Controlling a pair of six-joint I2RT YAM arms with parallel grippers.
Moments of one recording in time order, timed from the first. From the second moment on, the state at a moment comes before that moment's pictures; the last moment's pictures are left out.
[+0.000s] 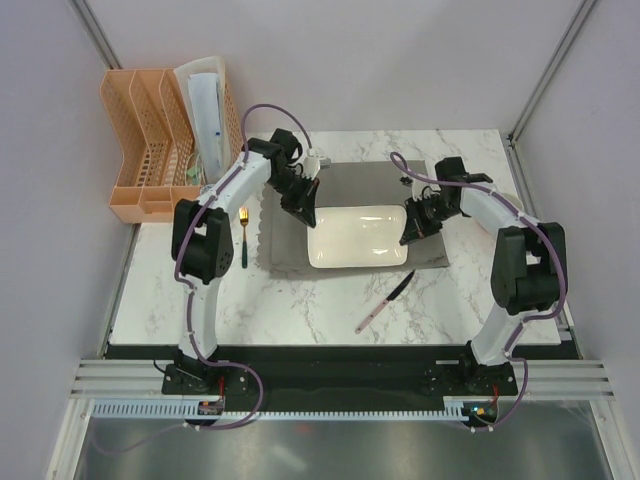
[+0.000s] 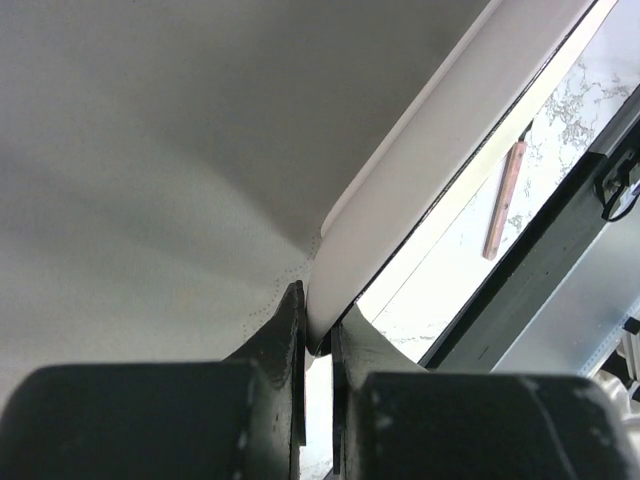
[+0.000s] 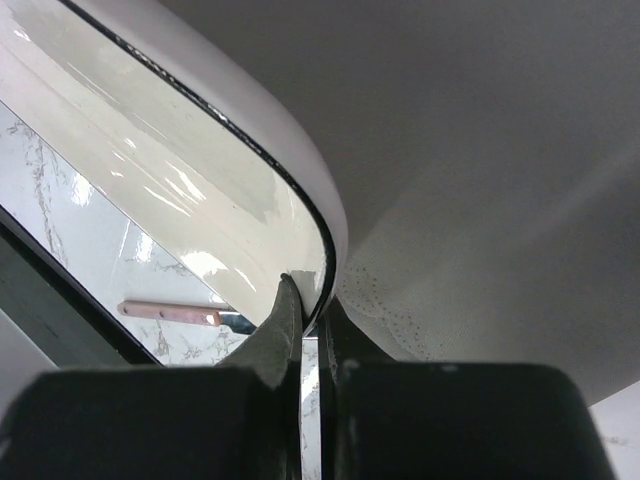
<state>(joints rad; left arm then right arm) -0.38 2.17 1.94 -1.11 0.62 0.21 0.11 1.78 1.29 -0.80 -0.58 -0.27</state>
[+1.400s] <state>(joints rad) -0.32 2.38 2.22 -1.13 0.56 0.24 0.14 2.08 1.59 -0.76 -0.52 -0.24</state>
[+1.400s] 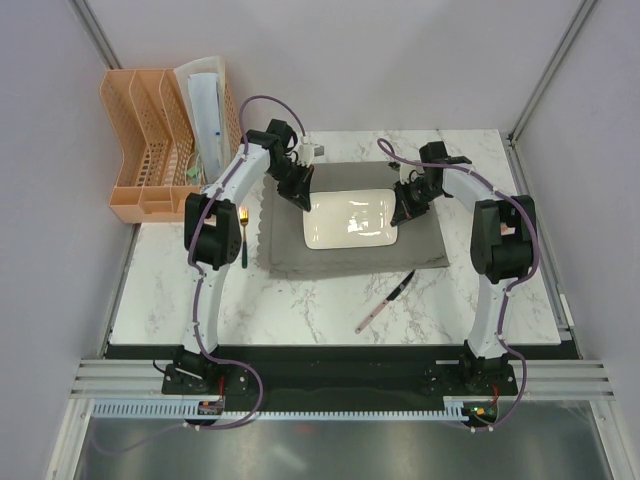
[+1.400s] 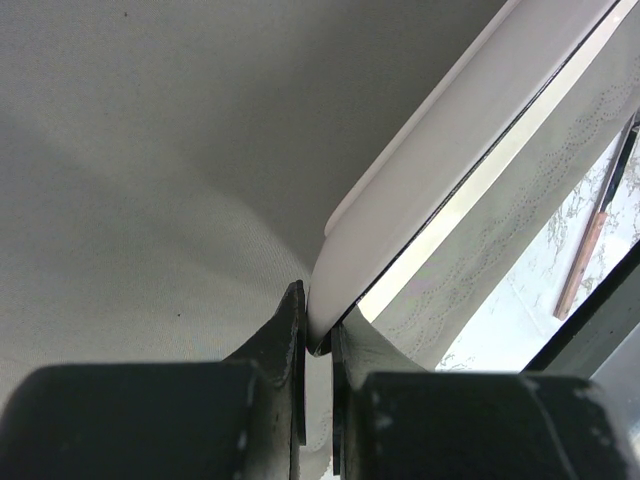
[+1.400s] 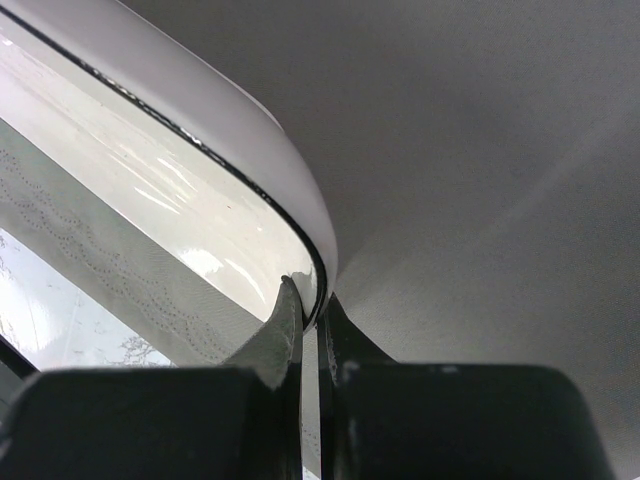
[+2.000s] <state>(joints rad) -0.31 2.43 2.27 -1.16 0.58 0.23 0.14 2.12 1.63 -0.78 -0.53 -0.23</state>
